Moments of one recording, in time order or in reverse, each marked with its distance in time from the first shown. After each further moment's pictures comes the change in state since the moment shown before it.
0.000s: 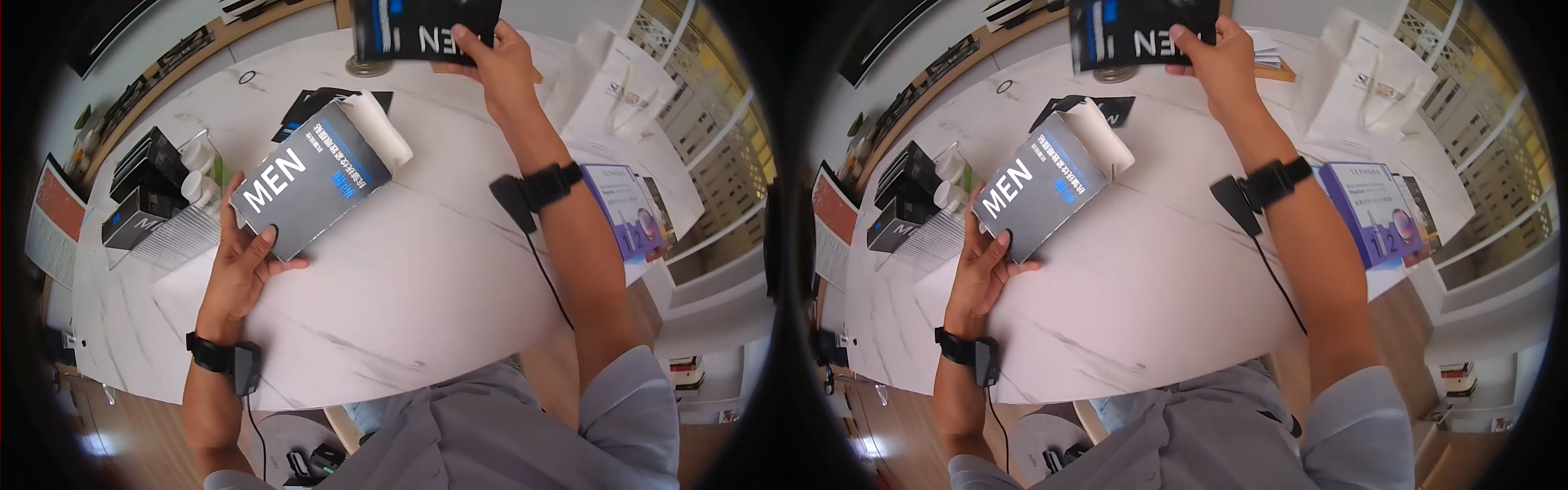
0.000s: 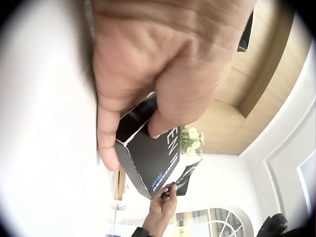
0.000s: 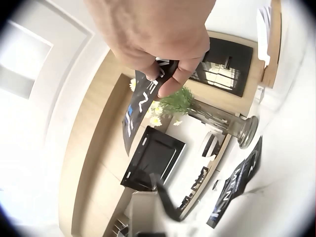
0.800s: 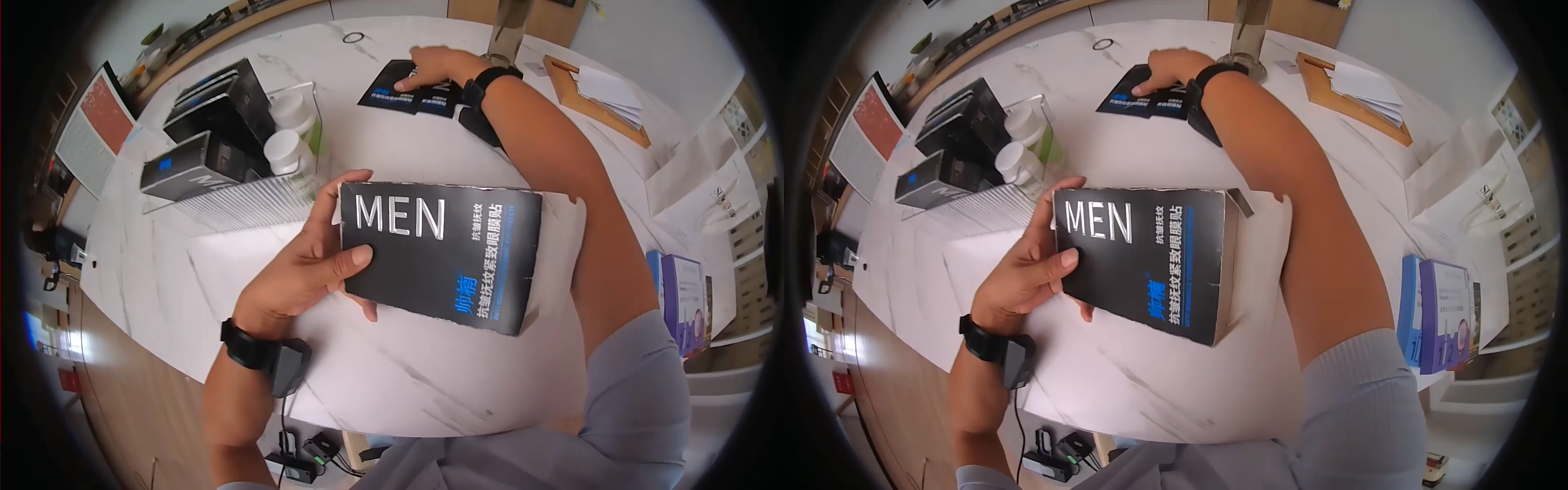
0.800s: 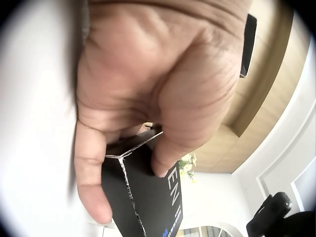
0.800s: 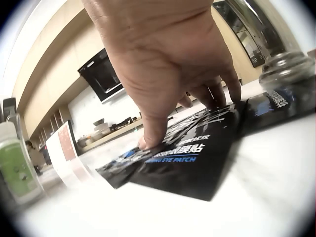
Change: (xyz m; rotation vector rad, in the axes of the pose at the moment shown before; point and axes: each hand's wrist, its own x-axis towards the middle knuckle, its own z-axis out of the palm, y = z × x) left_hand 0.000 0.012 -0.029 -0.140 -0.157 -0.145; right_hand 0.122 0.198 0.211 -1.349 -1.030 -0.096
